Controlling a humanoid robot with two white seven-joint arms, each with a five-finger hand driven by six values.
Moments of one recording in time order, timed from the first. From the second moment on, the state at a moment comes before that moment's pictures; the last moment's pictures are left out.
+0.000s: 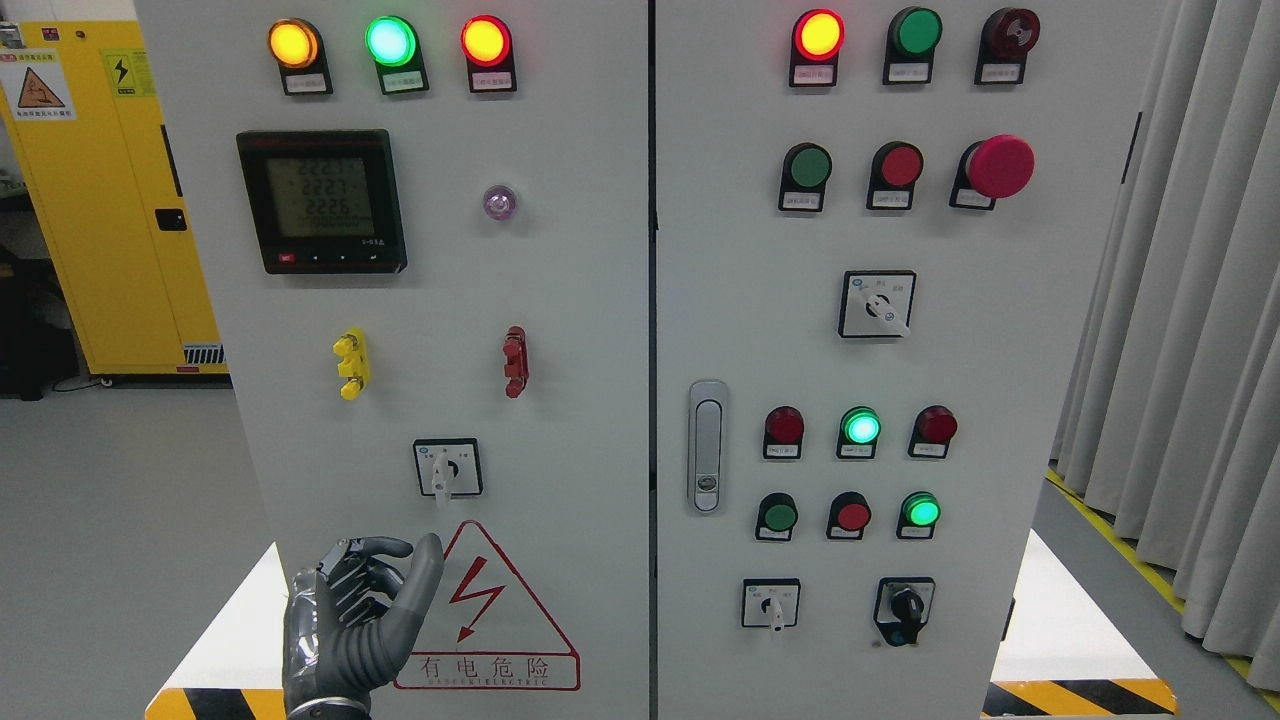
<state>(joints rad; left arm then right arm) -0.26 -0.09 -0.06 -1.97 -0.11 0.45 0.35 0.10 0.12 -0.16 -0.19 0.12 0.01 -0.20</state>
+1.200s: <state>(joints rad) -0.34 -0.12 -0.07 -1.96 -0.12 0.53 0.40 0.10 0.12 -0.16 -0.19 0.12 0.01 -0.20</state>
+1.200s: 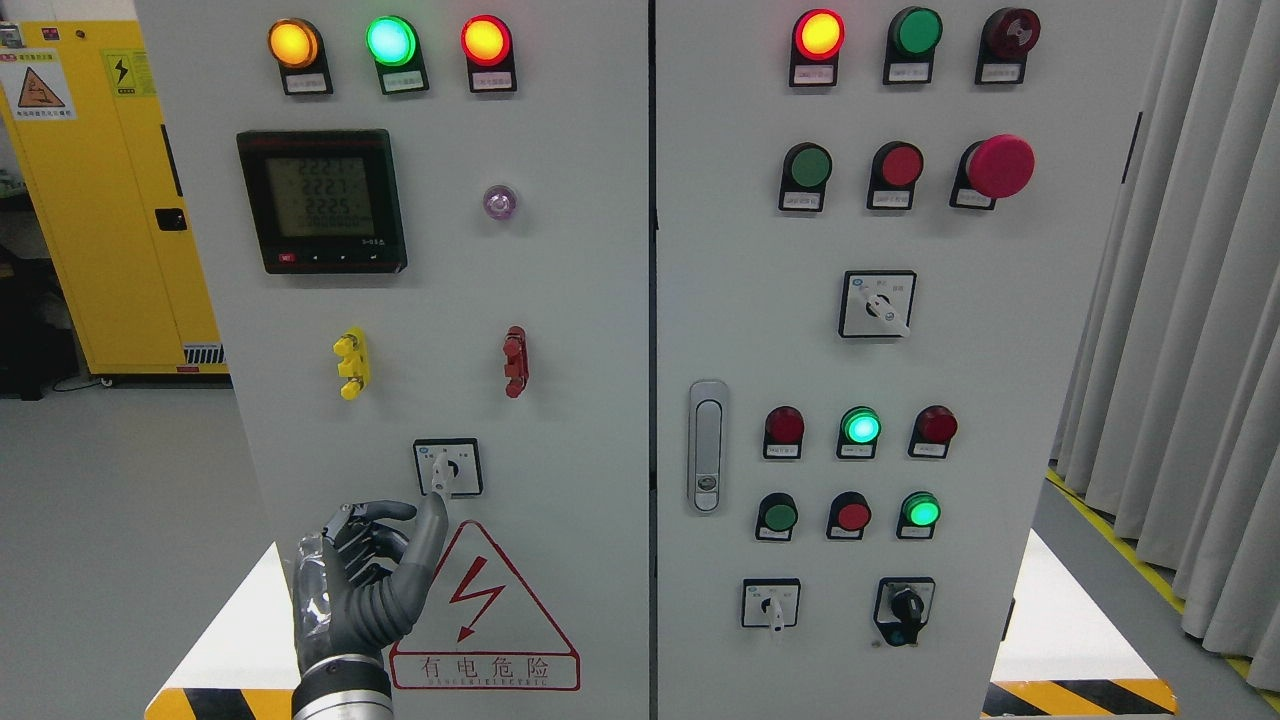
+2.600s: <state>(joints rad) -0.39 -0.12 -0.09 -1.92 -0.14 0.57 0.41 0.10 0.12 -0.16 -0.19 0.12 0.01 -0.20</state>
